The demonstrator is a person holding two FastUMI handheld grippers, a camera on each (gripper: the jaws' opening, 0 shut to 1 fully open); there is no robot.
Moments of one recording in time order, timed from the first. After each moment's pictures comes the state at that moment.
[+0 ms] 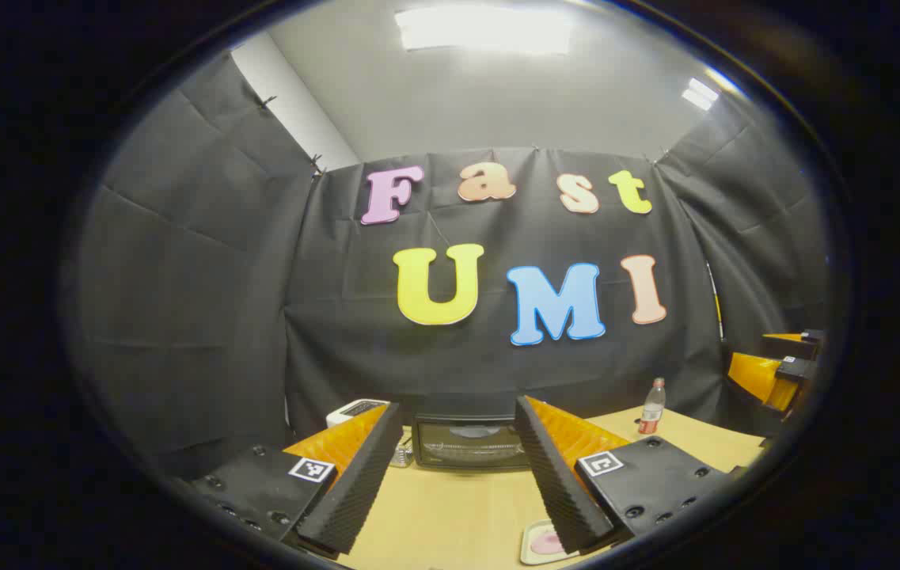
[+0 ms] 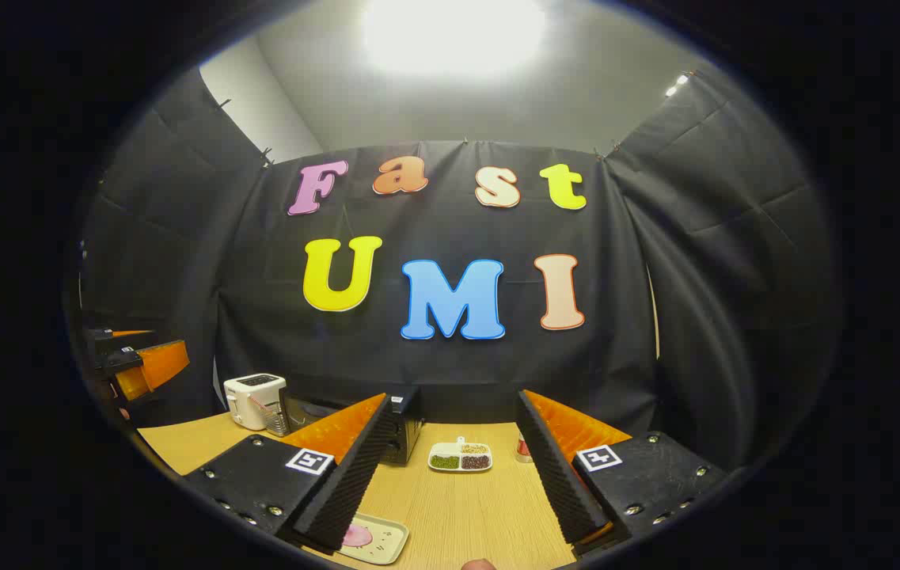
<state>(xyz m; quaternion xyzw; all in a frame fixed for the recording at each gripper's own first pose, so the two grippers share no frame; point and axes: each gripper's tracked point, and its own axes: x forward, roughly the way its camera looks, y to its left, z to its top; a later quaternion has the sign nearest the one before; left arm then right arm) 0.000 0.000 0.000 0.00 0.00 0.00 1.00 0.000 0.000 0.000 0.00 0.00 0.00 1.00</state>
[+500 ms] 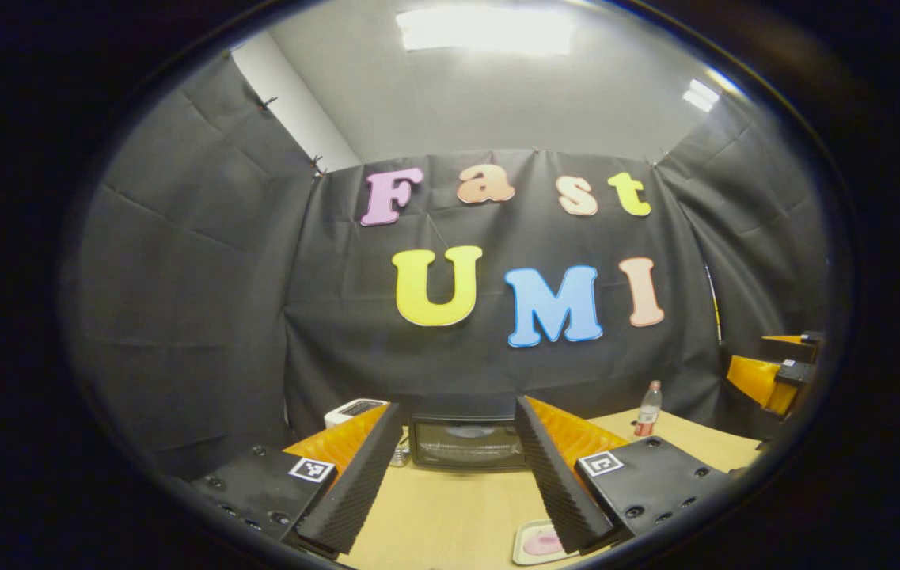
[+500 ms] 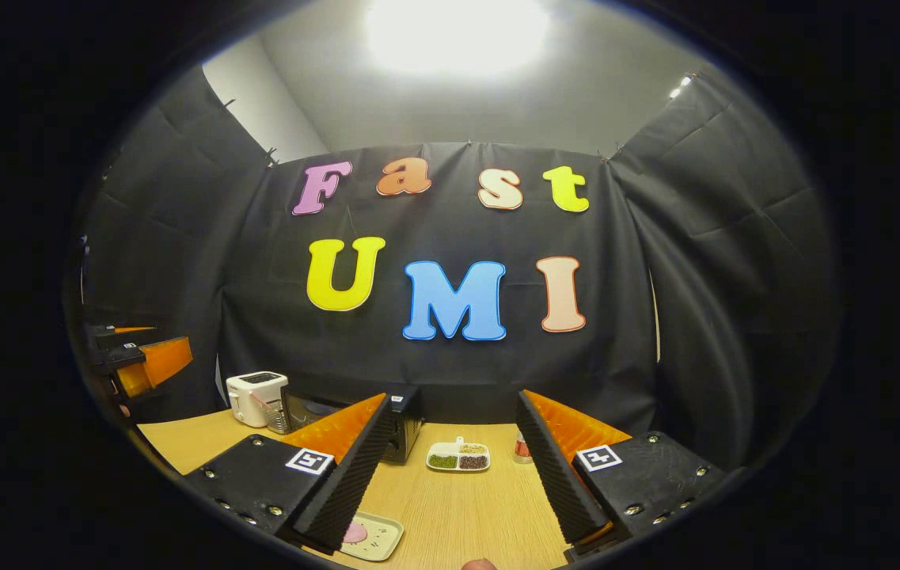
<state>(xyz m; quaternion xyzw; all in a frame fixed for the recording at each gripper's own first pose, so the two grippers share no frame) -0.007 -0.011 0.004 0.00 0.00 0.00 1.00 -0.004 -0.009 0.001 -0.01 0.00 0.00 1.00</state>
